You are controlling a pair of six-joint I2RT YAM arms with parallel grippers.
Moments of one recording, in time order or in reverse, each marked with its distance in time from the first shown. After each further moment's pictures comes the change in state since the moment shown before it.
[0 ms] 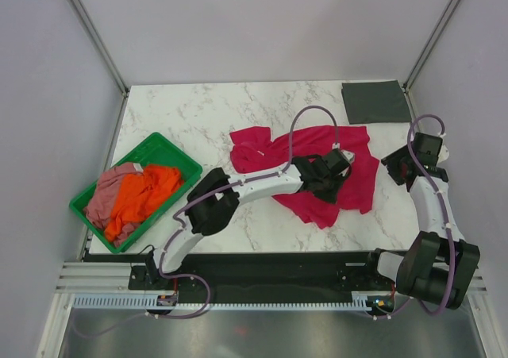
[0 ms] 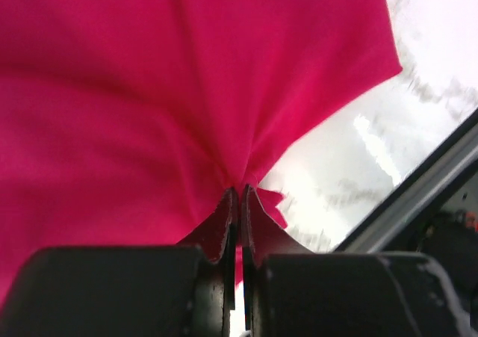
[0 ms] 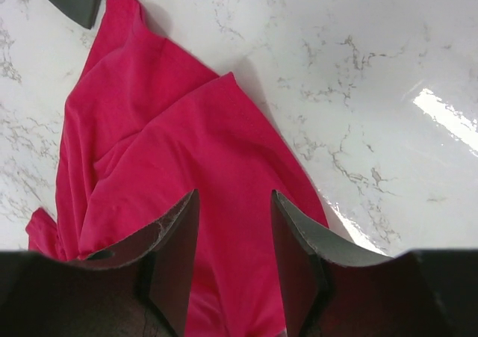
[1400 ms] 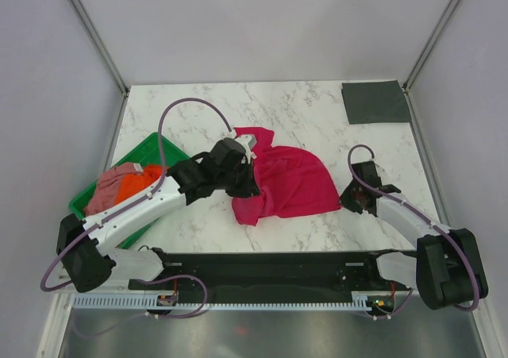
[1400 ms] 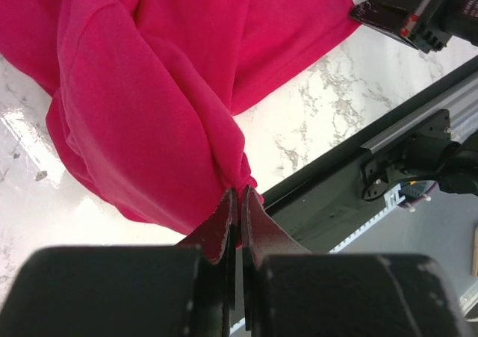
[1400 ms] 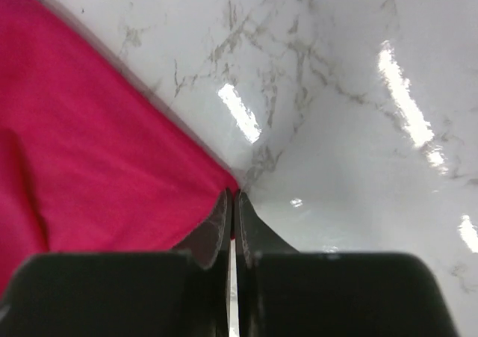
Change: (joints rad) left arm 0.264 -1.059 -0.882 -0.088 0.000 -0.095; right arm 0.510 -0.009 -0.325 0.082 0.064 0.071
